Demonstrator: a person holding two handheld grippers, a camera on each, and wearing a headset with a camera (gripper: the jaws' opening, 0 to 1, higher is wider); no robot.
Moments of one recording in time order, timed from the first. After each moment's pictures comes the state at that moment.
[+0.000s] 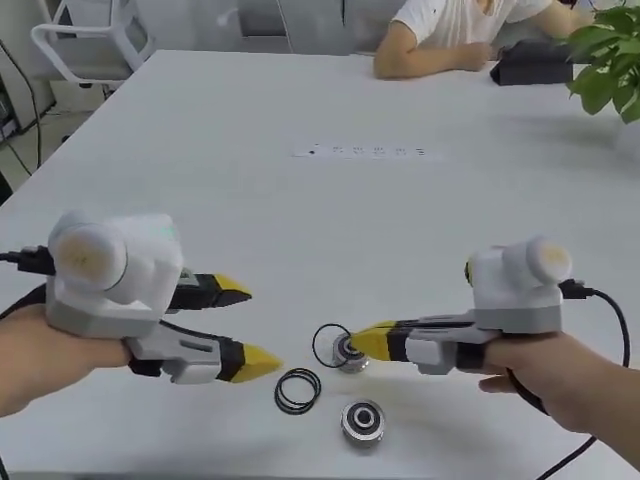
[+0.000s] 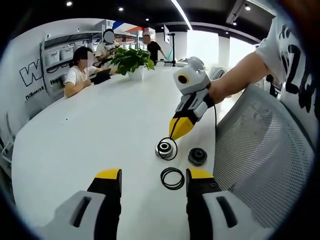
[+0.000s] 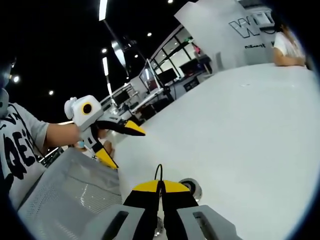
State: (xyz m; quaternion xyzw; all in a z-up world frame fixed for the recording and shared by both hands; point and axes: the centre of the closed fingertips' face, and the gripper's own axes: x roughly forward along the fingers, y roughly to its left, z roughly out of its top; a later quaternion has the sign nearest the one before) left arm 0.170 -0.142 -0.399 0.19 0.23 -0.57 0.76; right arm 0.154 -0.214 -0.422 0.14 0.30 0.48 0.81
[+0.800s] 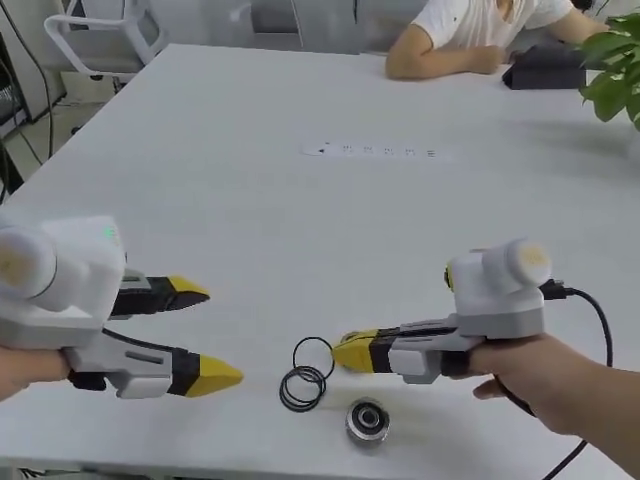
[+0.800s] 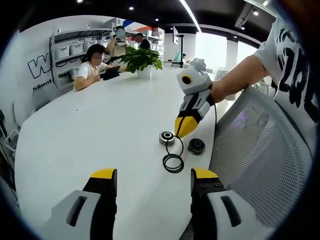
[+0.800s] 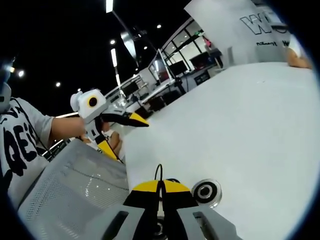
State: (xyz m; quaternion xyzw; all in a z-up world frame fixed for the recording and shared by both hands) left arm 0.160 -0.104 -0.396 0.18 0.24 -0.55 0.78; right arm 0.145 -0.192 -0.430 0.12 0.31 0.52 0.79
